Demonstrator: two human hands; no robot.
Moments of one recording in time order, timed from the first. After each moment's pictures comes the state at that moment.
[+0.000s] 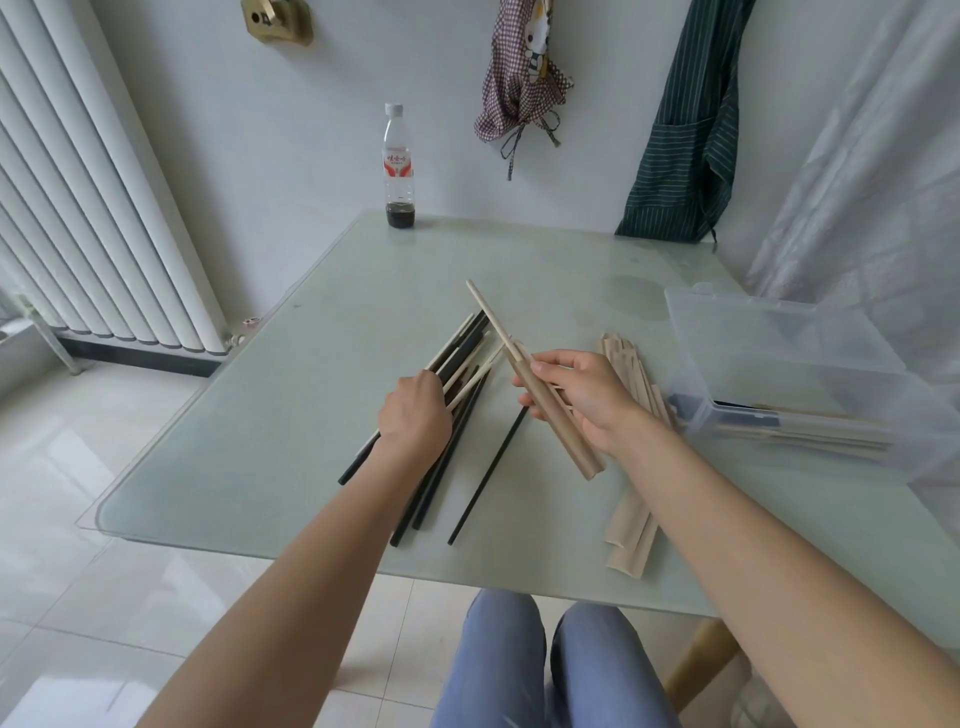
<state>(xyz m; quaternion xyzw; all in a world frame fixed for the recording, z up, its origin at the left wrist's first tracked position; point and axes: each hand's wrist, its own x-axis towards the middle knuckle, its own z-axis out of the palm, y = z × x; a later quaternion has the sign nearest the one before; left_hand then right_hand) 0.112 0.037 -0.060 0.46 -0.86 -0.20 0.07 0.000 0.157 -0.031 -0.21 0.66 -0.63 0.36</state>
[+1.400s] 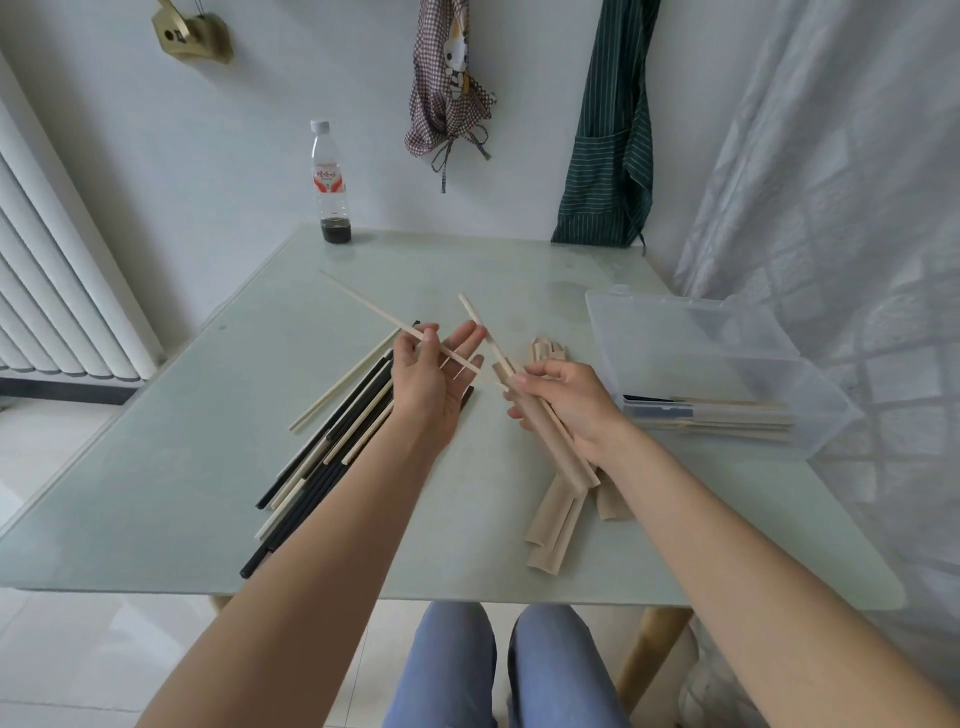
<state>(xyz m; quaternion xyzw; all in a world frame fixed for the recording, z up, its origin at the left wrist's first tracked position) 0.045 0.096 -0.028 0.19 -0.33 -0.86 0.35 -0.033 0.211 -0.028 -0.21 0.69 -0.62 0.30</state>
